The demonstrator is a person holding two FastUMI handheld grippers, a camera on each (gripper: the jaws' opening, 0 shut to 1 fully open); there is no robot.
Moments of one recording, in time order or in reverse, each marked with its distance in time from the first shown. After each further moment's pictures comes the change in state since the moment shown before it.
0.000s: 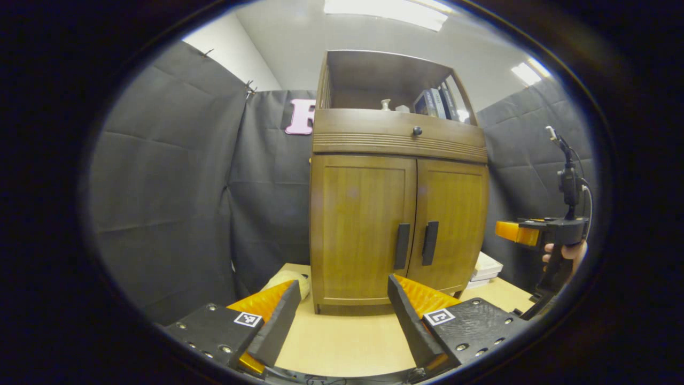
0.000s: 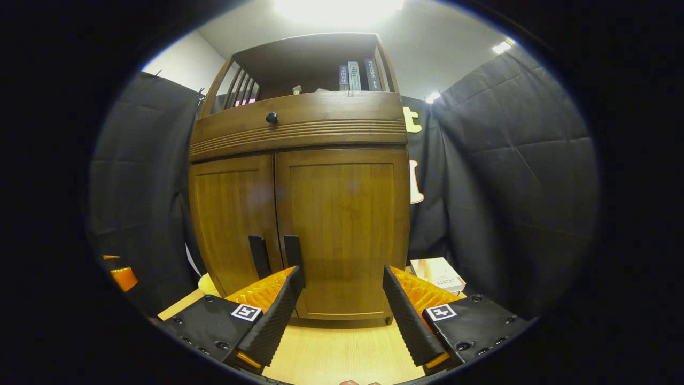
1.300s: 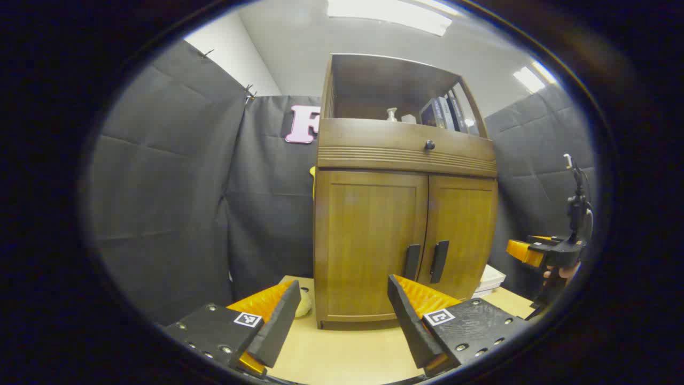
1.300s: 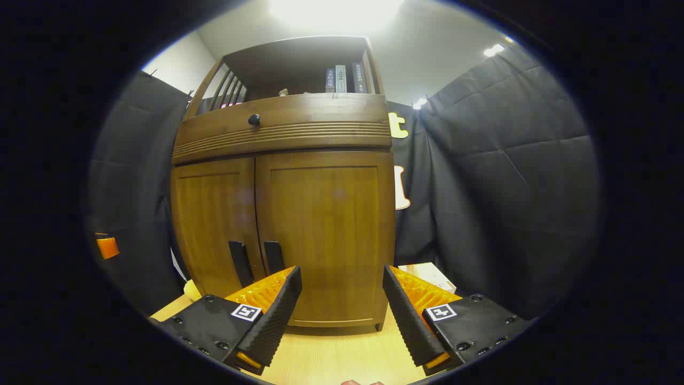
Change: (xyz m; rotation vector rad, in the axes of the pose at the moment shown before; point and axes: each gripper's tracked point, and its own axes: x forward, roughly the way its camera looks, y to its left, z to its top) left arm 0.049 0.016 0.036 -0.018 -0.041 -0.007; right arm 0.019 -0.006 0.004 -0.013 -0.037 -0.093
